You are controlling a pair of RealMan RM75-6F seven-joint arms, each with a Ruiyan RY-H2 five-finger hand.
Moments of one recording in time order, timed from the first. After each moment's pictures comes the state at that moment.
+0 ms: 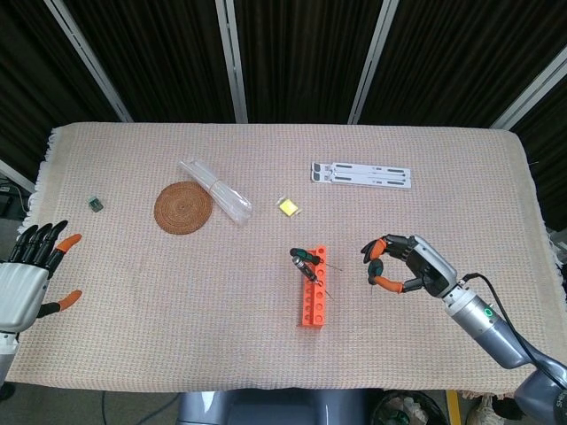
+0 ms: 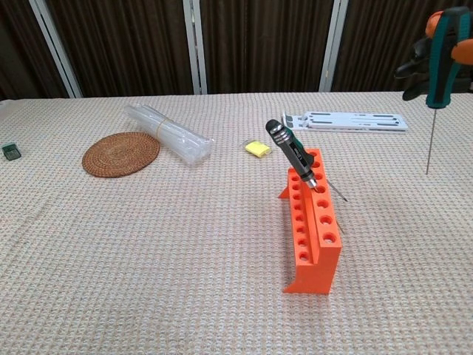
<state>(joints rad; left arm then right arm) -0.19 -1.07 -0.04 -1.63 1.59 1.48 0.08 0.55 -1.11 0.06 -1.51 -1.81 1.19 1.69</state>
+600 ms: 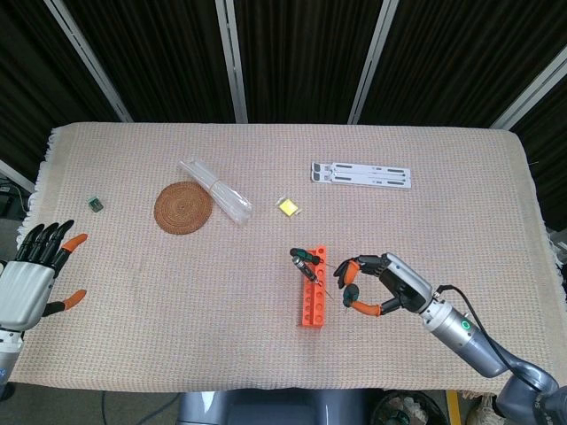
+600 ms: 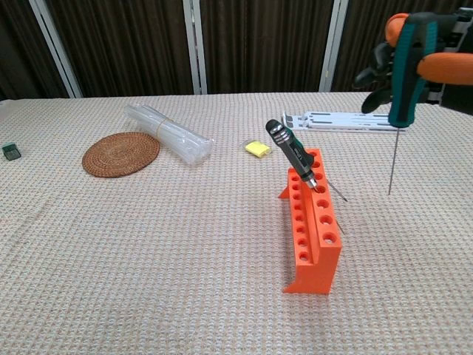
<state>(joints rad) -0.20 -1.08 -0.04 -1.64 1.60 1.47 0.09 0.61 -1.20 0.00 -1.55 -1.85 1.28 1.56</state>
